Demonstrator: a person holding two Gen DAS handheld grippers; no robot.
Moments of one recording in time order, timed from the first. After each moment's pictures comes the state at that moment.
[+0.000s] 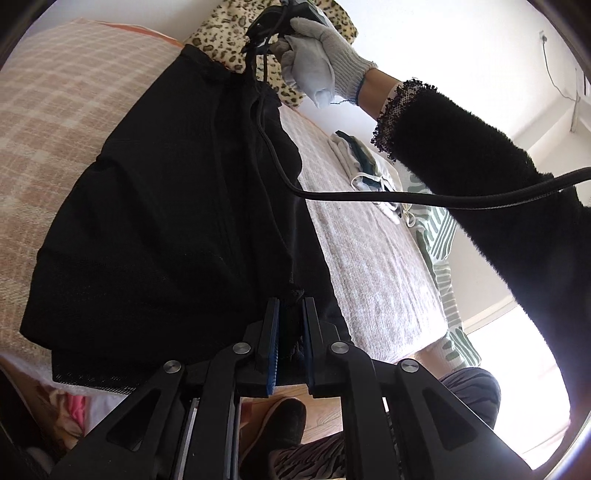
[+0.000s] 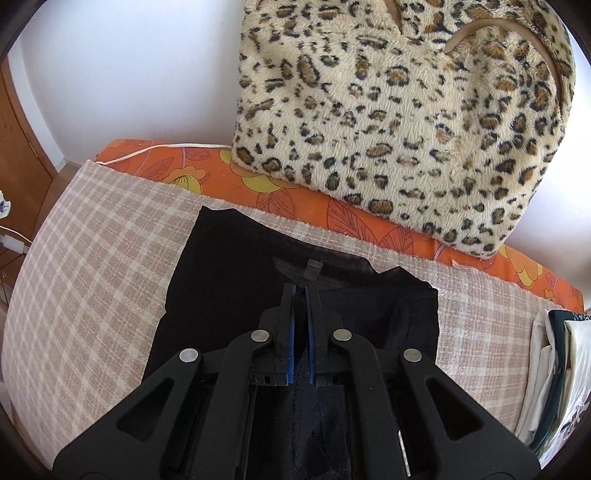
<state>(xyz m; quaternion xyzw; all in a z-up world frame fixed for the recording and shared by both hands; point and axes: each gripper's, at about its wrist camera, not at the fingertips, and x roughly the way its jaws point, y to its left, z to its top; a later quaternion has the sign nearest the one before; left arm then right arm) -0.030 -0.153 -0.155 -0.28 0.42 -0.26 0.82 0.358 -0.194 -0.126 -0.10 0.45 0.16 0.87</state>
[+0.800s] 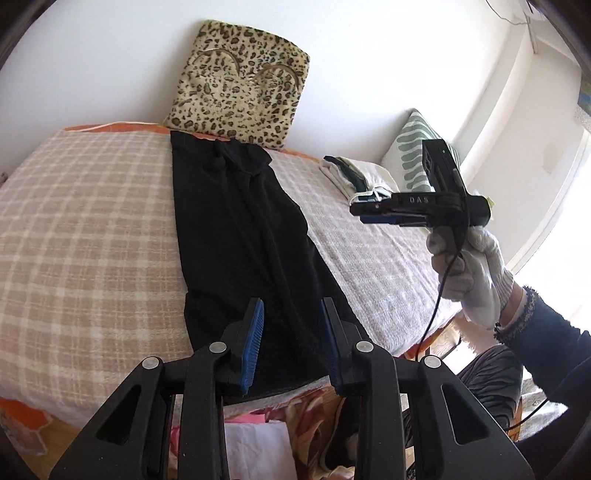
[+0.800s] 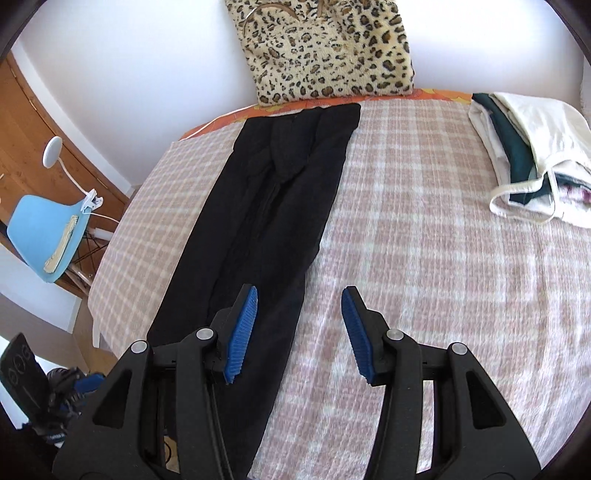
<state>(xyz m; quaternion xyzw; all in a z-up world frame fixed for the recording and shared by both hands) -0.043 -0.098 -0.062 -0.11 0.37 -0.26 0.88 0.049 -0.402 -0.160 0.07 0.47 0.25 0.84</state>
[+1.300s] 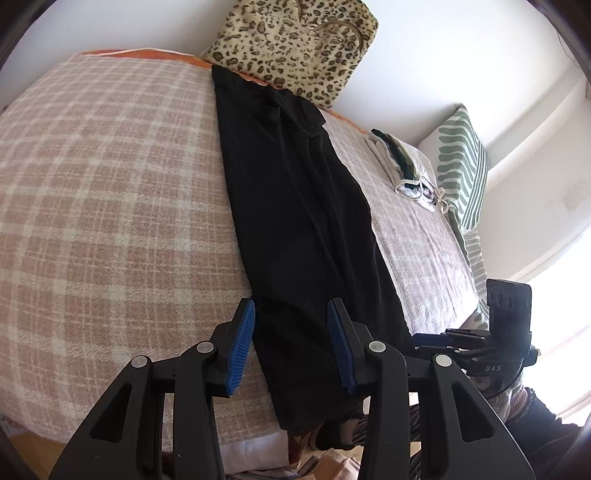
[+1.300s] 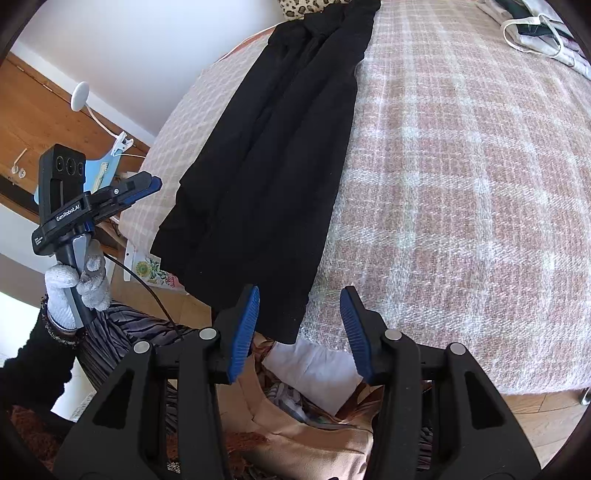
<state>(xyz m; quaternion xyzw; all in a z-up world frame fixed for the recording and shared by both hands) 0.024 -0.056 -0.112 -0.17 0.48 -0.25 0.82 -0.049 -0.391 -0.236 0.09 0.54 0.29 0.78</state>
